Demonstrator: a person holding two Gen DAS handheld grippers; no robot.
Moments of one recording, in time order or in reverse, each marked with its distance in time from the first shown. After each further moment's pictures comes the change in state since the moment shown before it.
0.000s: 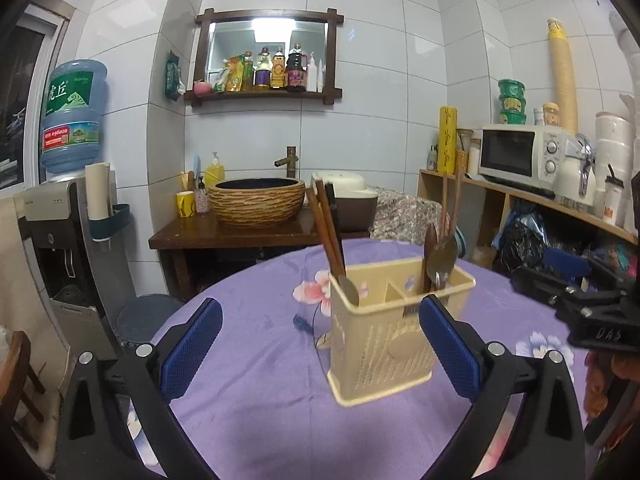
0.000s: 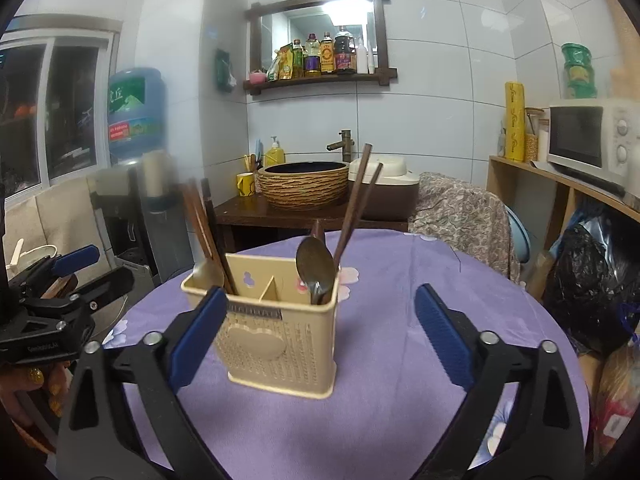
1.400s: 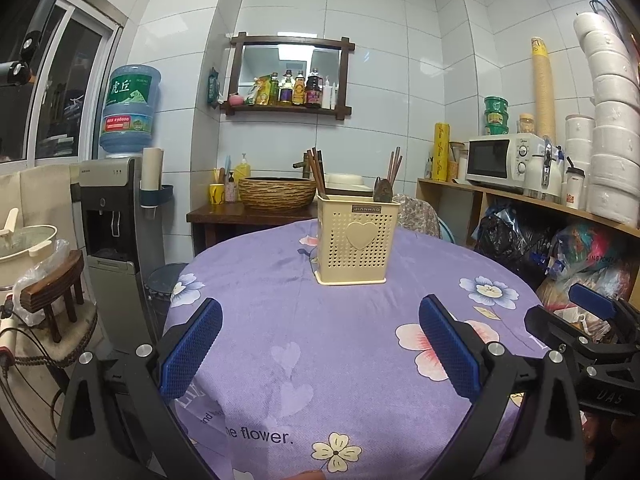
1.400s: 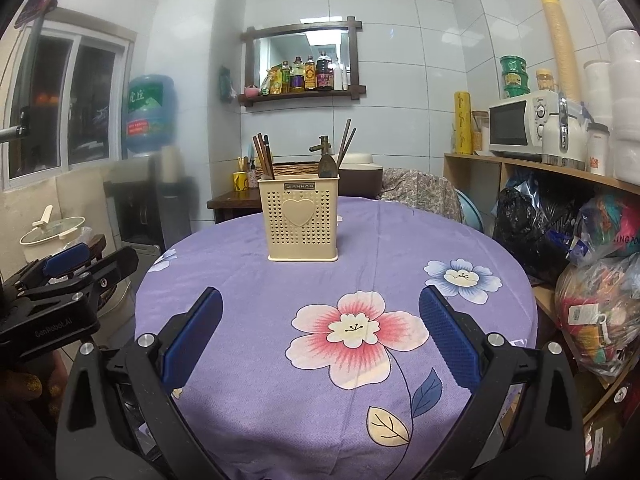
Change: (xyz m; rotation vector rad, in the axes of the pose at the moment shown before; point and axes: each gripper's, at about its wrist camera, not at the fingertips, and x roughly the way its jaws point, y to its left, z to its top) left arm -0.184 -0.050 -0.124 -0.064 -0.085 0.067; right arm -0.215 0.067 -0.157 0.020 -0.080 -0.101
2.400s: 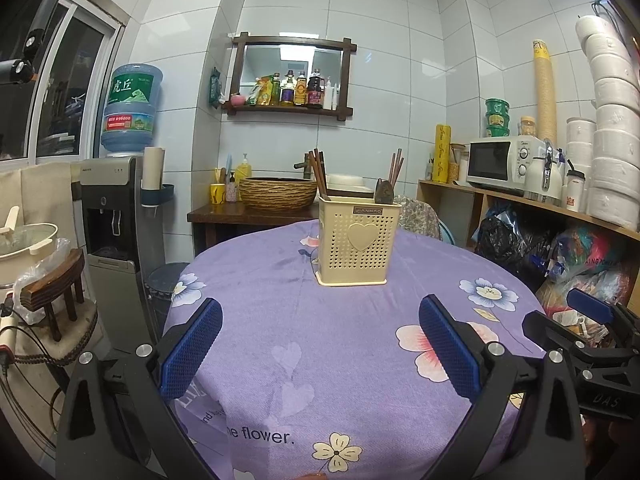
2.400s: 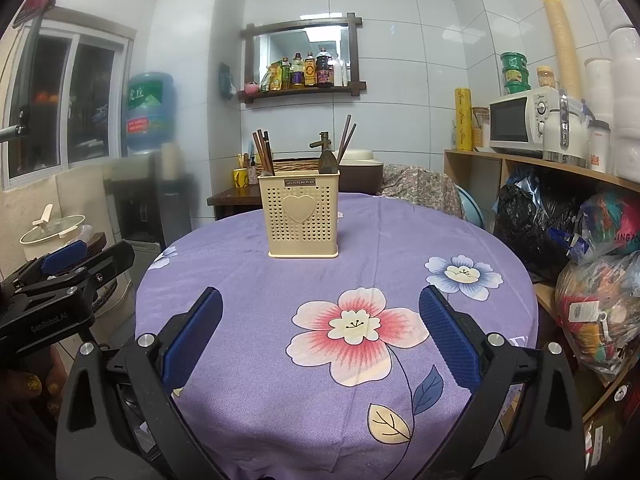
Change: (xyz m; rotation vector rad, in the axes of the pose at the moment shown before) left arm -0.003 -0.001 0.001 -0.006 -0.002 0.002; right arm 0.001 -0.003 -0.002 0.000 0.011 0.001
